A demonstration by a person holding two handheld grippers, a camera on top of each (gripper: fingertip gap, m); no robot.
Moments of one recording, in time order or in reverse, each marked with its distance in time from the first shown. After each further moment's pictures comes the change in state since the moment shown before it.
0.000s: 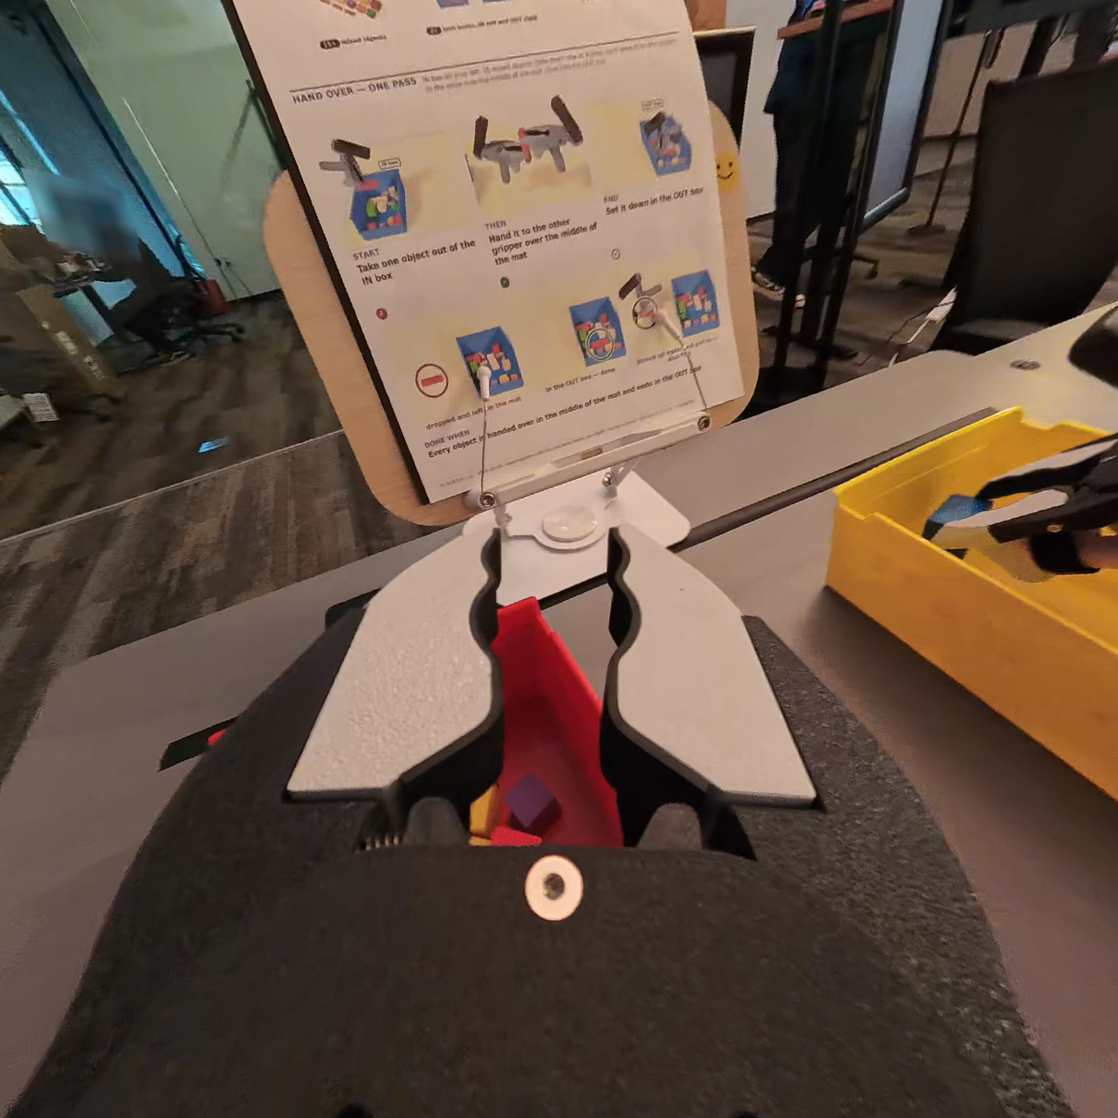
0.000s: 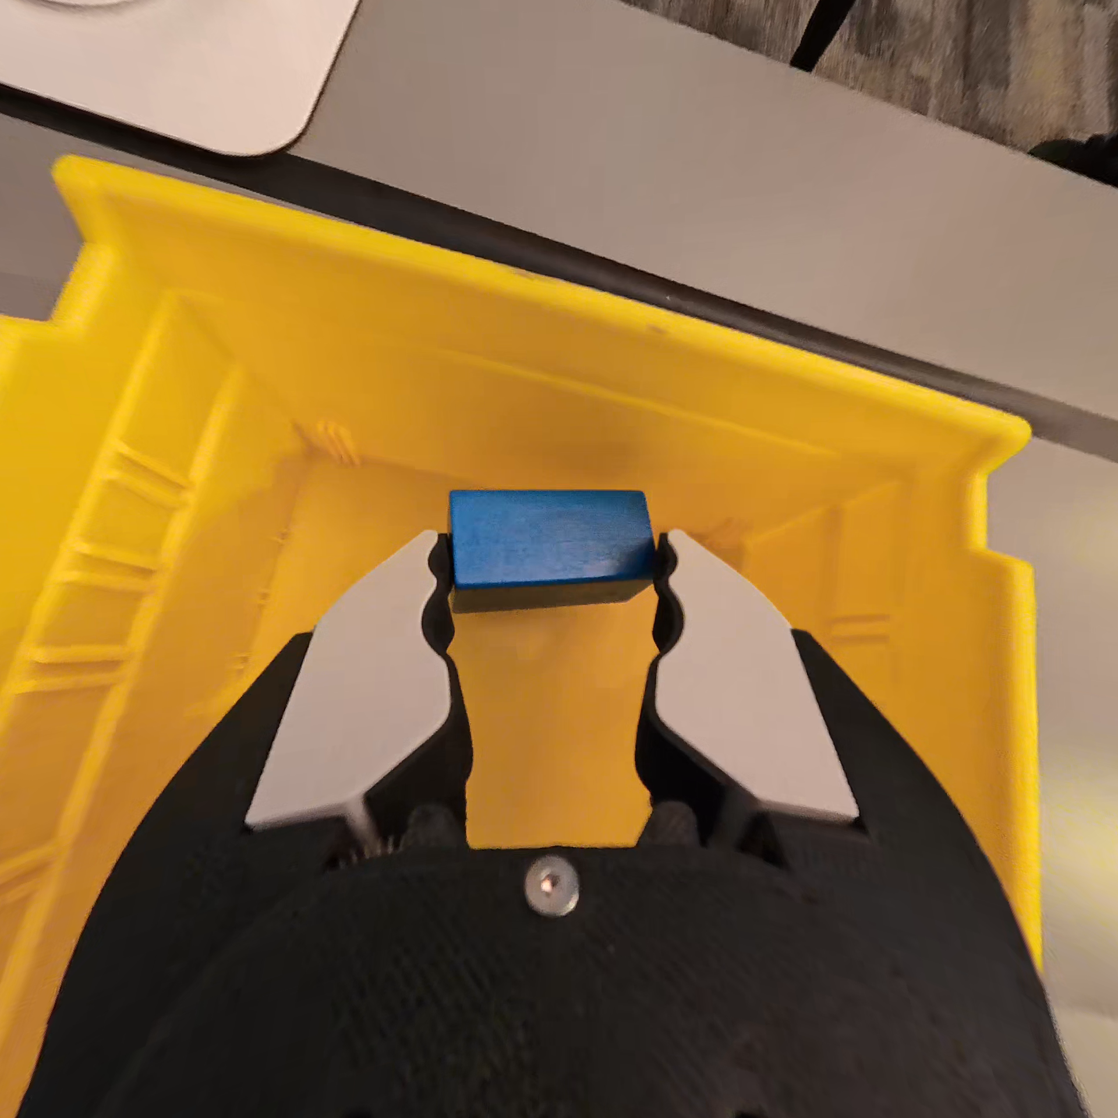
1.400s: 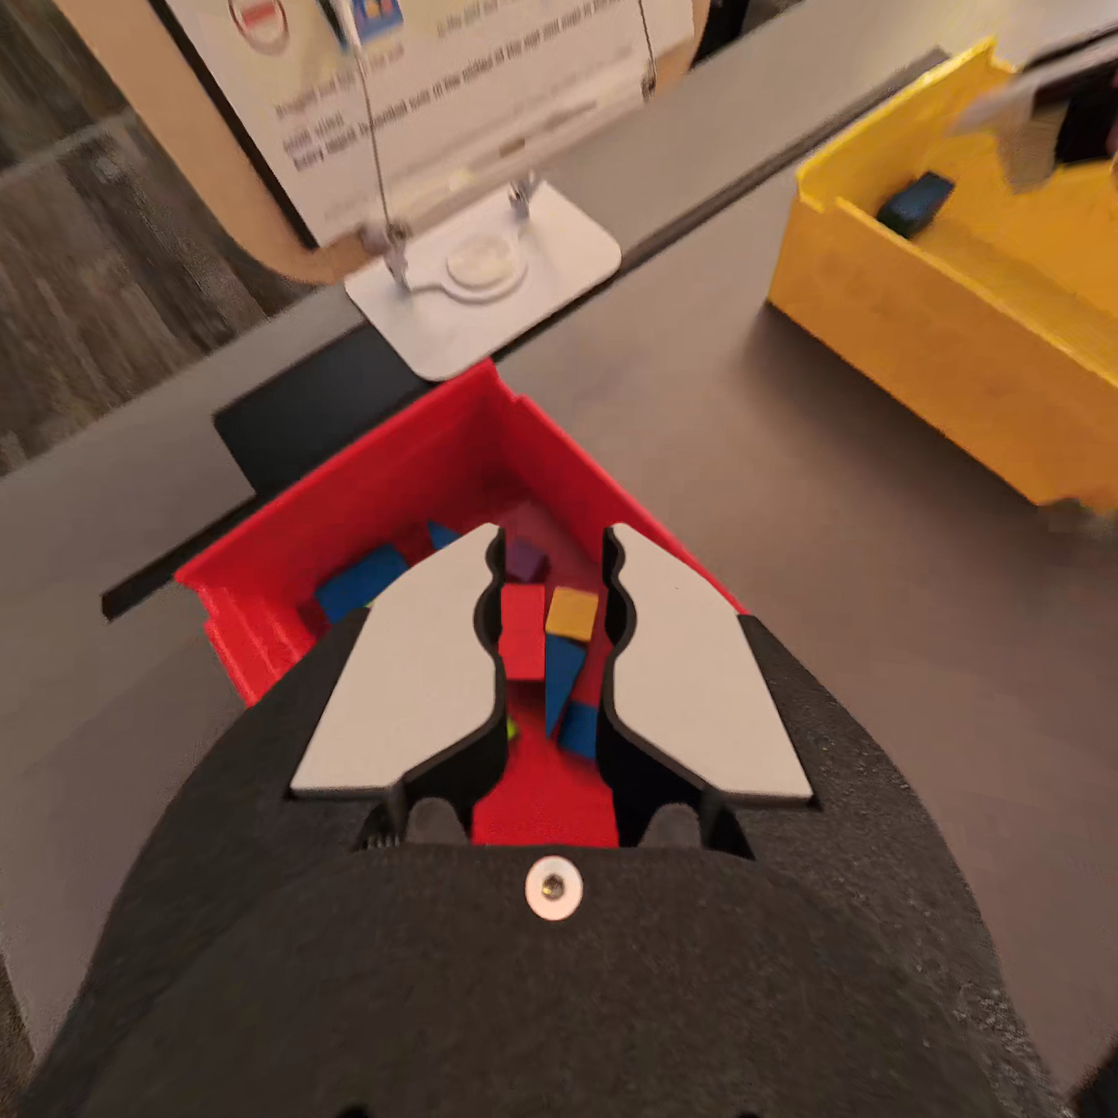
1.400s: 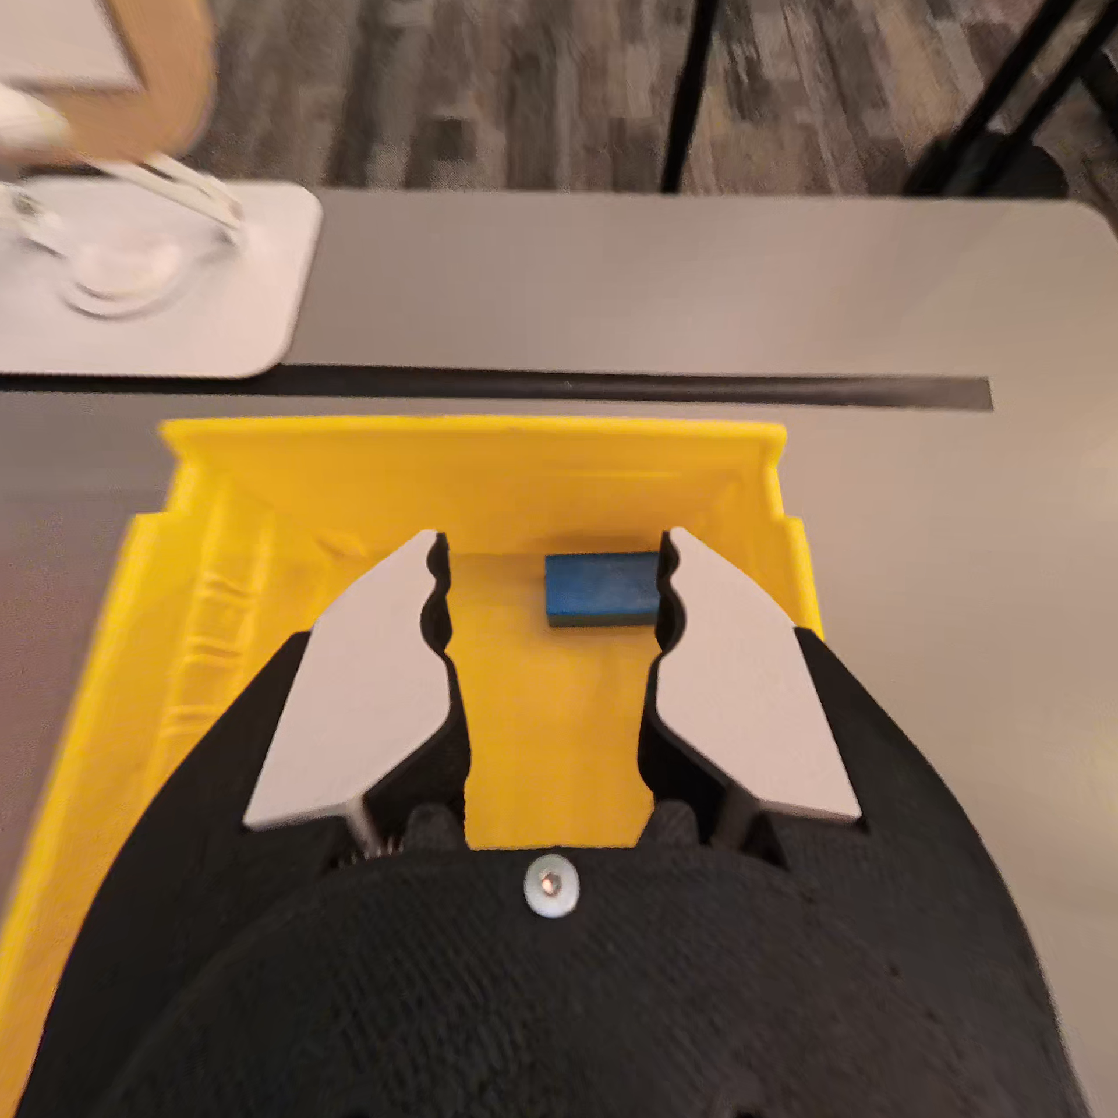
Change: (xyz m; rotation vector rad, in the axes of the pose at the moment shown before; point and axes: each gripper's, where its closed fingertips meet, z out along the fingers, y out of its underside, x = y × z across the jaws) left arm -0.022 0.063 -0.043 -0.483 0.286 0.026; right arm 0.034 -0.029 -0.044 0.145 0.050 0.240
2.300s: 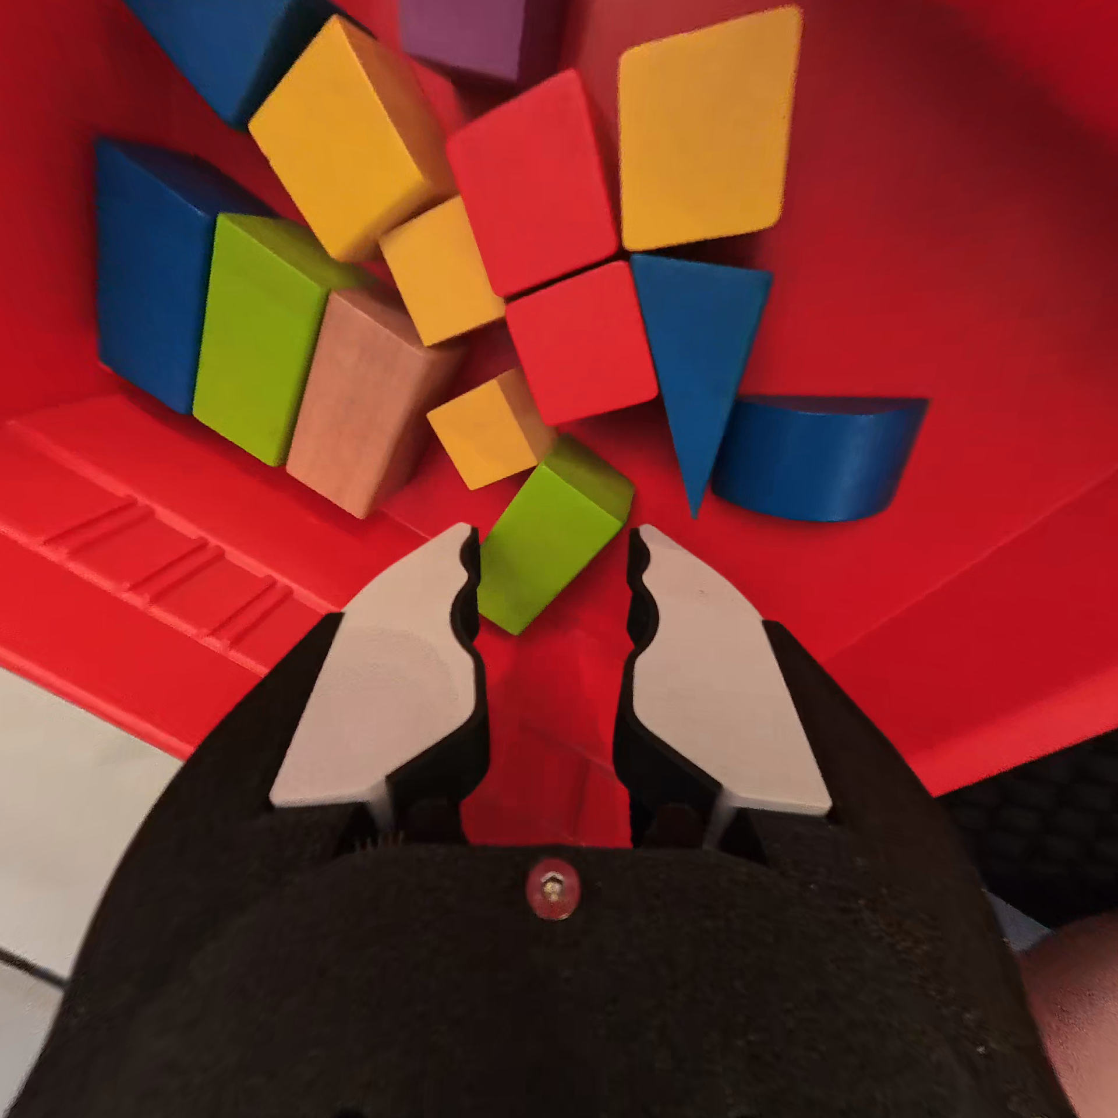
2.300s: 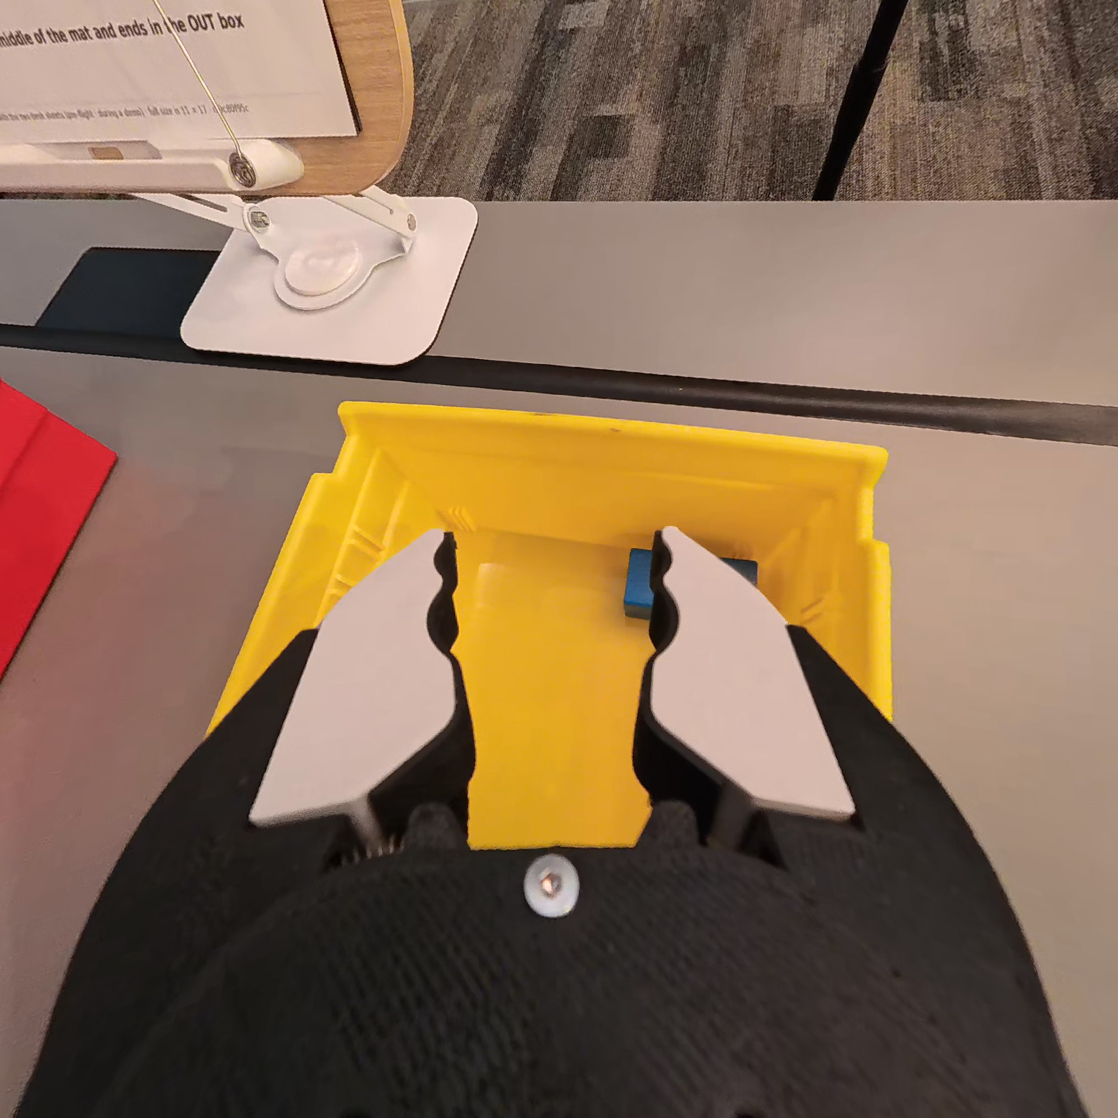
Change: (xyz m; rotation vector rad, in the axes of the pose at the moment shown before) left arm -0.049 0.180 0.054 -0.832 -0.018 0.397; right arm -0.025 -0.005 -0.019 -0.014 -0.246 0.000
